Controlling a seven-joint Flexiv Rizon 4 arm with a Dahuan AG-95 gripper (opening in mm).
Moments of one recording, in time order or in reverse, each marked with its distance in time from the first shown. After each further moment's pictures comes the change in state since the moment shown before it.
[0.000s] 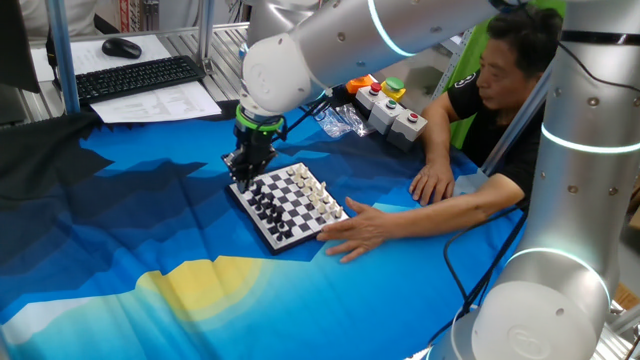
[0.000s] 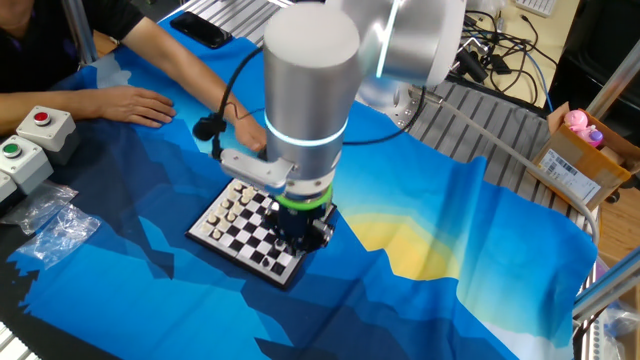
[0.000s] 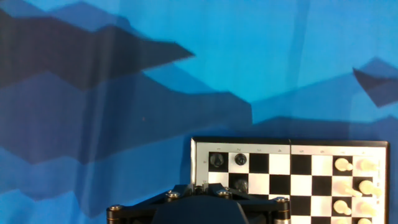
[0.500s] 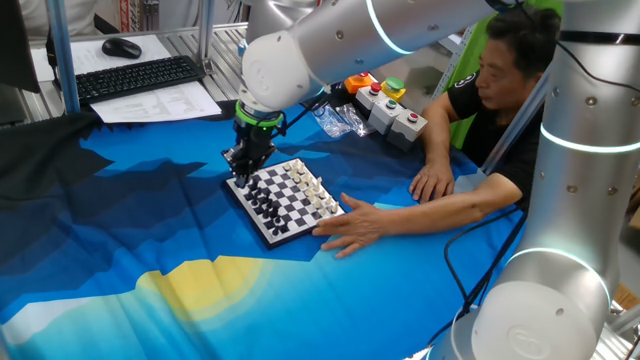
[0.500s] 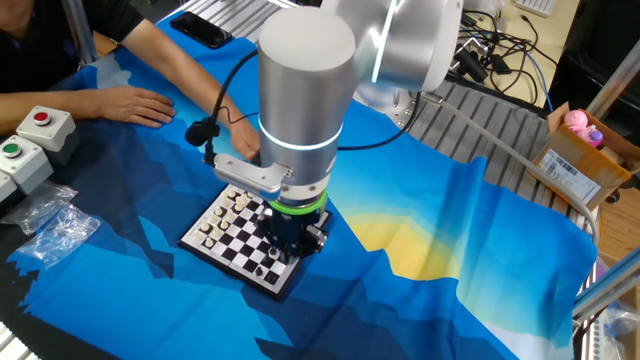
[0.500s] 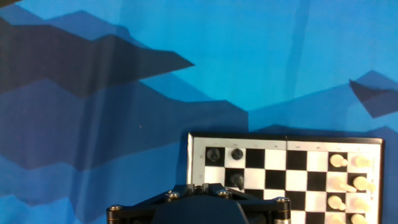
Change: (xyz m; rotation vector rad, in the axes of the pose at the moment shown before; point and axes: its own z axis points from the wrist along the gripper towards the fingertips) arm -0.013 -0.005 0.000 -0.001 -0.014 -0.015
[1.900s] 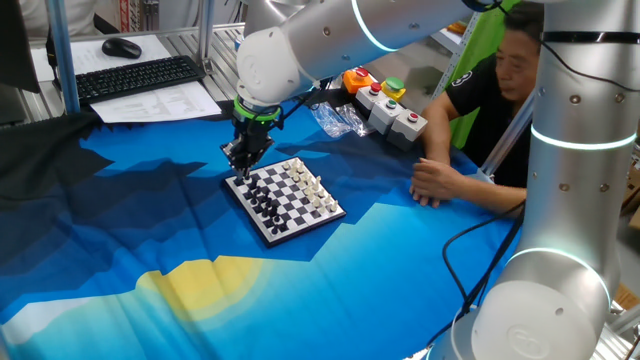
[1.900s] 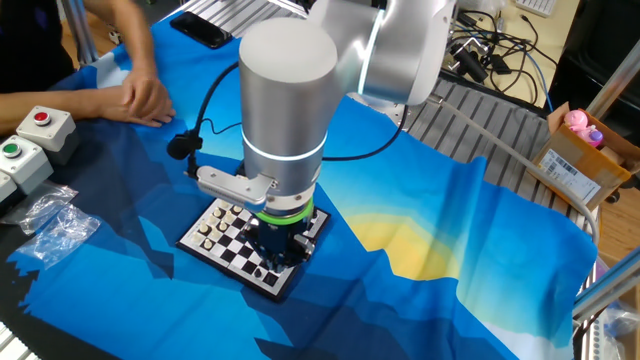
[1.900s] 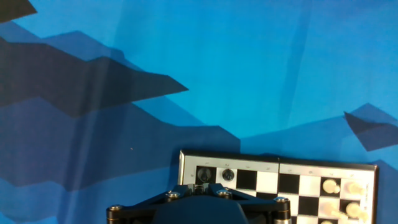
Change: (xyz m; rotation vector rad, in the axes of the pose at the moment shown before) arm -0.015 -0.010 0.004 -0.006 -0.005 -0.035
